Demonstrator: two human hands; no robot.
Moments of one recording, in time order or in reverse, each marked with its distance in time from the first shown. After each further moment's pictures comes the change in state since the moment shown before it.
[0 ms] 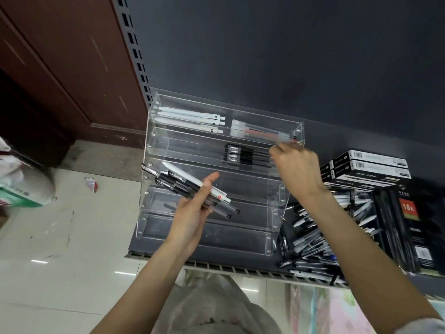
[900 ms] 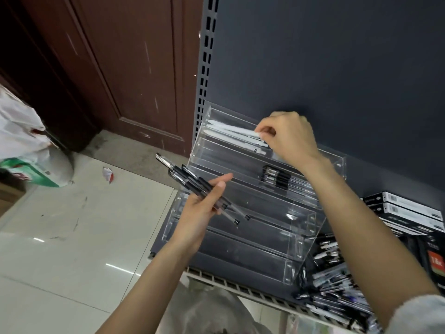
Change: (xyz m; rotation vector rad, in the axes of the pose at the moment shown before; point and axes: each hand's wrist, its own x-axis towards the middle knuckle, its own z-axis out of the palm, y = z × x) left_hand -0.001 0.042 -0.040 0.139 0.072 0.114; right_hand 0.125 -0.063 -0.038 0.437 -0.121 -0.053
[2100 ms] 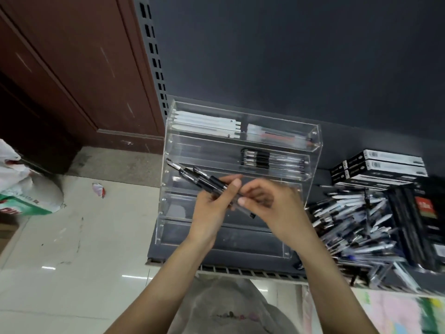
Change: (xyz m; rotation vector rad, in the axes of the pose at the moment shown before) left_hand 0.001 -0.015 0.043 0.052 -0.054 0.016; right_hand -0.153 -0.043 0.009 0.791 -0.055 0.376
